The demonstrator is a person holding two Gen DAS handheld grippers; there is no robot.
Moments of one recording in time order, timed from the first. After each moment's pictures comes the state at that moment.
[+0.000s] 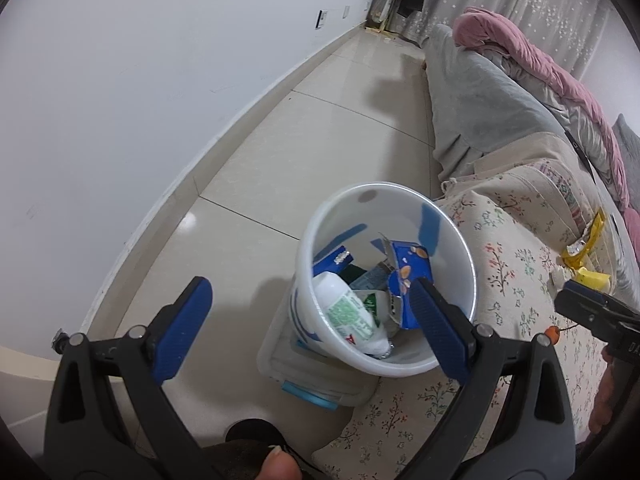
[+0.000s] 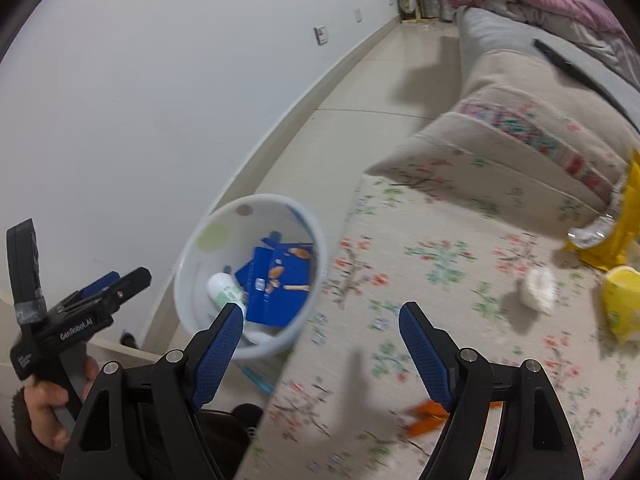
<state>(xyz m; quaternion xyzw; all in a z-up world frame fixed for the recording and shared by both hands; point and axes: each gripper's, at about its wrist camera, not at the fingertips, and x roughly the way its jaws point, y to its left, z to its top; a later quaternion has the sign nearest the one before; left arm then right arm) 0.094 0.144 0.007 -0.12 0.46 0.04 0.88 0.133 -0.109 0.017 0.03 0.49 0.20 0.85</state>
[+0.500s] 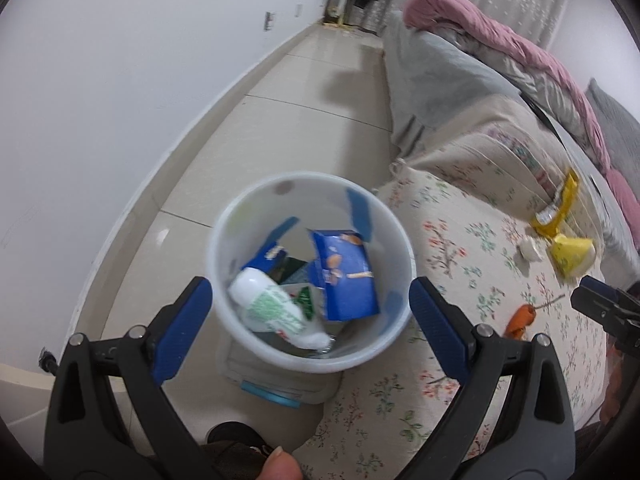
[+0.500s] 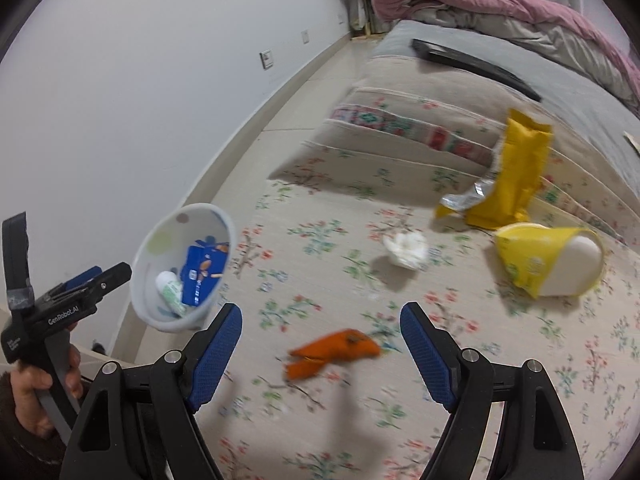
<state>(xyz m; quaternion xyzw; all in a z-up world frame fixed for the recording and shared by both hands) 0.096 0.078 0.011 -0.08 0.46 -0.02 0.89 0.092 -0.206 0.032 0.04 0.46 0.12 0.88</state>
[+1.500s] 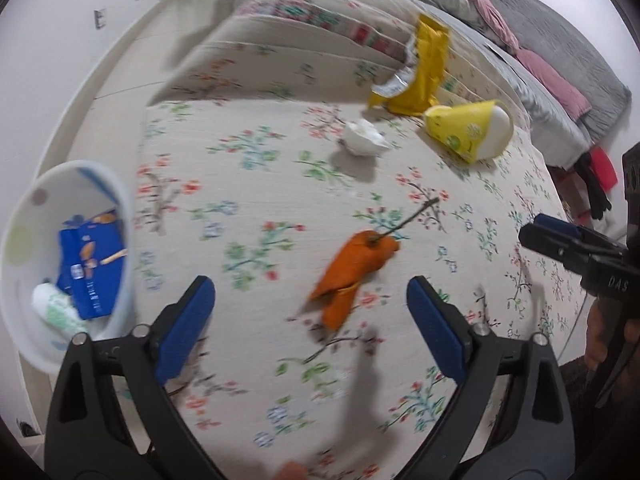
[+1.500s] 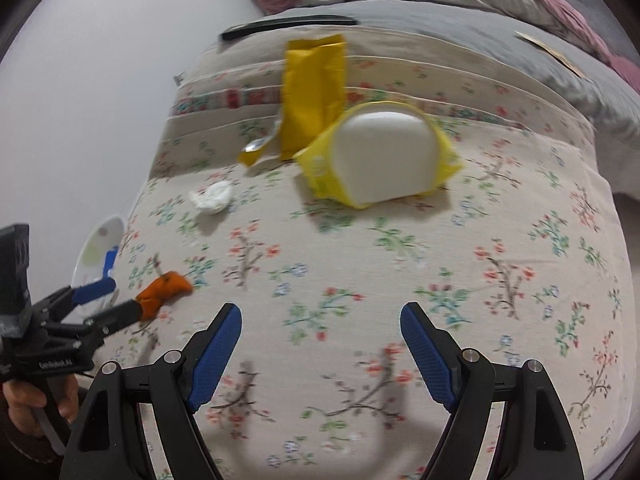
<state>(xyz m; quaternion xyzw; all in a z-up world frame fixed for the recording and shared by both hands) 0.093 -0.099 -0.018 0.01 0.51 -0.22 0.83 0.044 -0.358 -0.011 0.12 0.47 0.02 0.87</state>
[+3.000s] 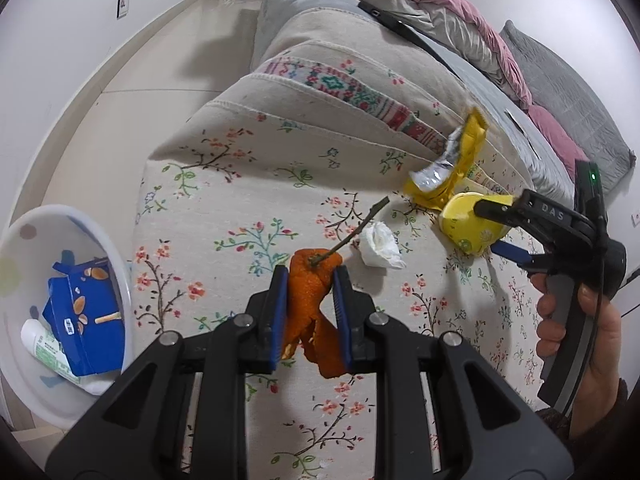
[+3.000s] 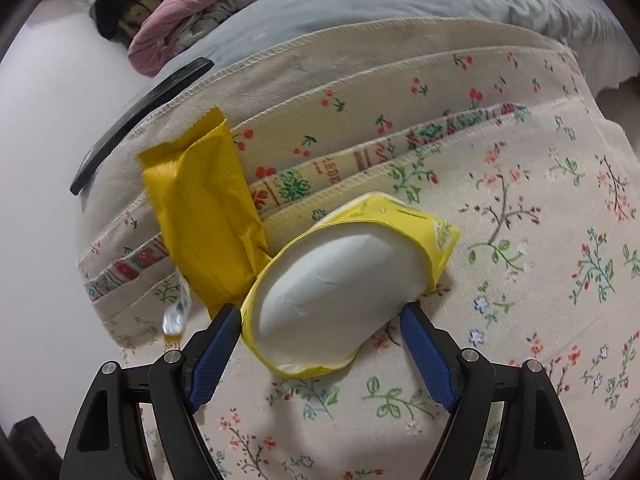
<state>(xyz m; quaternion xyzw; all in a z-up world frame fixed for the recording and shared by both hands) 0.145 -0.091 0.002 -0.07 0.49 -0.20 0.84 0.165 -0.415 -0.025 0.31 0.47 -0.09 0.82</state>
